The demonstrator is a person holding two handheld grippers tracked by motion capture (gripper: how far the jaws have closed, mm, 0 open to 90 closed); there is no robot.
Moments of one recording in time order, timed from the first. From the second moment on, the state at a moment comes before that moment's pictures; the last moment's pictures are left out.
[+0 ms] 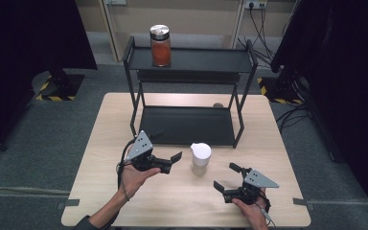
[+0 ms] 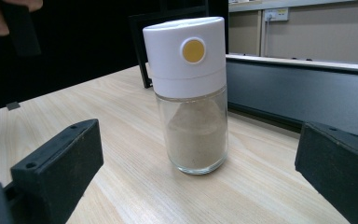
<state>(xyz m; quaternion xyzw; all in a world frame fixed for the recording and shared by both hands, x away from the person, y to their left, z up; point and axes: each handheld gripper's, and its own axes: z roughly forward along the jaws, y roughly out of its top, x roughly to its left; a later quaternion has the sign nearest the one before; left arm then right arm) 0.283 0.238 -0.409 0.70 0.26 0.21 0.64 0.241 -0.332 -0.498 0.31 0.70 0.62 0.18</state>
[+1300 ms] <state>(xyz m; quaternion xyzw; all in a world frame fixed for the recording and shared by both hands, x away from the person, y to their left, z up) 0.242 0.249 -0.504 0.70 0.26 0.22 0.63 0.240 -0.332 -0.497 0.30 0.70 0.62 0.18</state>
